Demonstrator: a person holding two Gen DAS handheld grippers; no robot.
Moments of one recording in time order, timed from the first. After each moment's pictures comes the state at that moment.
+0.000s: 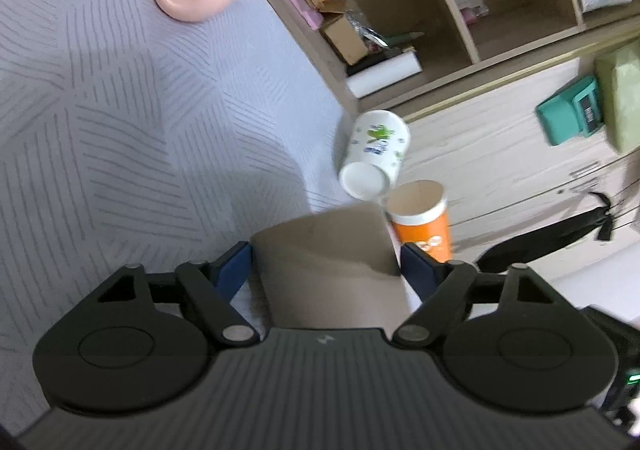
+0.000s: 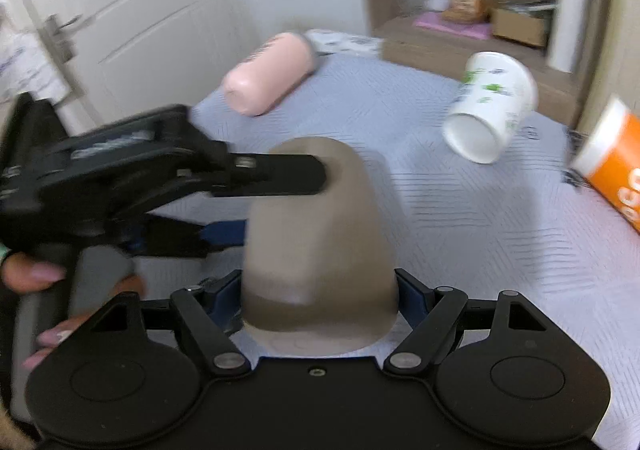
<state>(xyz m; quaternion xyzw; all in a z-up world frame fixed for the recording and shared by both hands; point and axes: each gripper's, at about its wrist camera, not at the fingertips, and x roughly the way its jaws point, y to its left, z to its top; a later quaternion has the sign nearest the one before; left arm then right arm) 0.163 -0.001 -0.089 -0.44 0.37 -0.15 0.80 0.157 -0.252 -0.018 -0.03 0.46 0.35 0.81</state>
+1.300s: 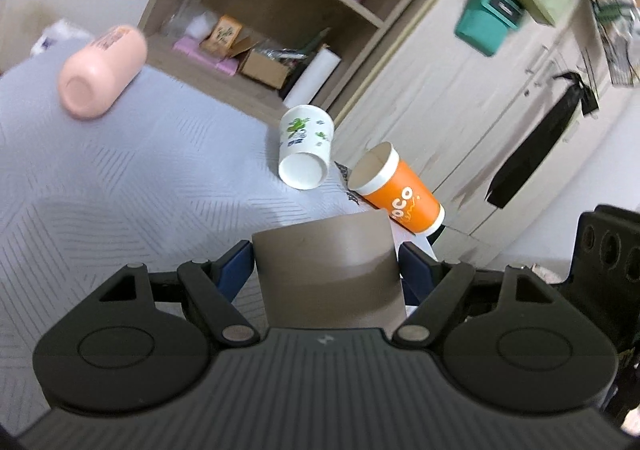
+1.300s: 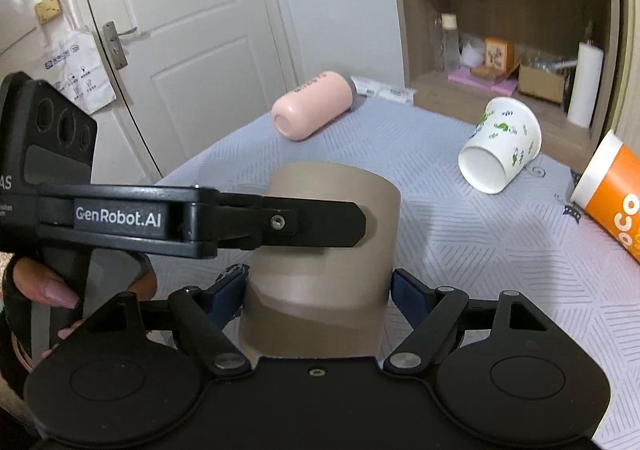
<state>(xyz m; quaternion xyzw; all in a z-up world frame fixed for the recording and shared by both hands) 0.114 -0.053 -0.043 -0.24 0.29 -0.21 0.90 0.122 -0.289 -0.021 -0.04 0.36 0.39 0.85</state>
